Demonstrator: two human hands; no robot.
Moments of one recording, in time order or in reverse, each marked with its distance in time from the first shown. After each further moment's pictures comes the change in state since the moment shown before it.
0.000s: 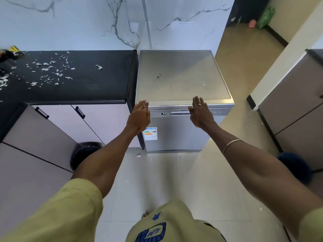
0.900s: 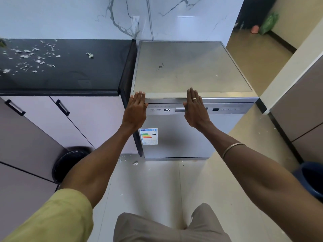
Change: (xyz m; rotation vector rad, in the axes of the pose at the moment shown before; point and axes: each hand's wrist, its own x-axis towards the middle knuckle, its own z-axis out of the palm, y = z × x) left_hand 0.068 -0.087 0.129 0.107 0.337 0.122; right_hand 0.080 0.004 0.139 0.016 0.246 -0.167
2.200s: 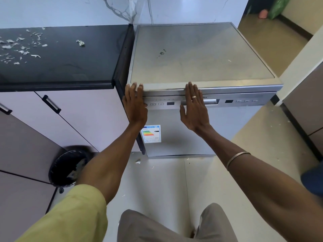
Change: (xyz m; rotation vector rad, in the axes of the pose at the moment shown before) left_hand 0.017 -0.014 0.075 -0.011 0.304 -0.224; right_hand 0.005 -0.004 0.069 0.056 0.209 -0.089
